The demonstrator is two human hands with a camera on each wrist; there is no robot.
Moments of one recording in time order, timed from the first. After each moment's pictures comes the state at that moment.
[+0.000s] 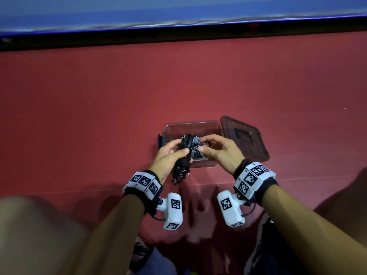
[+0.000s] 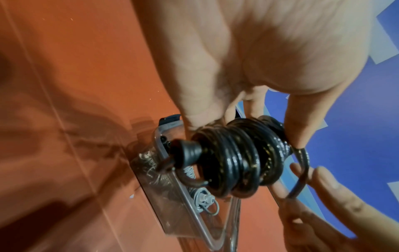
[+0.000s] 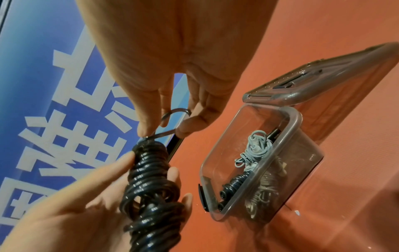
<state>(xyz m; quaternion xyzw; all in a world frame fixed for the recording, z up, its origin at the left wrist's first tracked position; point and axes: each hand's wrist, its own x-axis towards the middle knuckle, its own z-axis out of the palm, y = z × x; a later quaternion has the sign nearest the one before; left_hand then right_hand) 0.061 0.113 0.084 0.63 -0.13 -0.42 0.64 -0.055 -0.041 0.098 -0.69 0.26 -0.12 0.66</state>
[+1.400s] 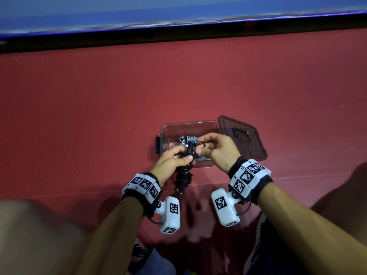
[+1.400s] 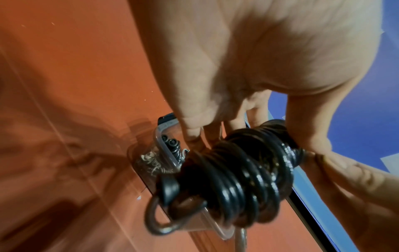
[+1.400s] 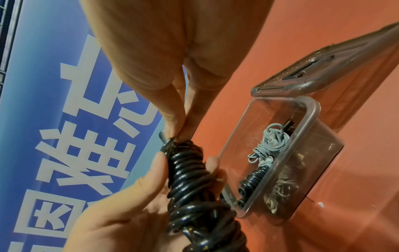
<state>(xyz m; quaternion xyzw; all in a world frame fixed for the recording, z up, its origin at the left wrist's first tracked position) 0.061 0.113 0.072 0.63 -0.21 -0.47 0.58 -0.051 -0.041 0.104 -0.71 0.30 -0.10 0.63</state>
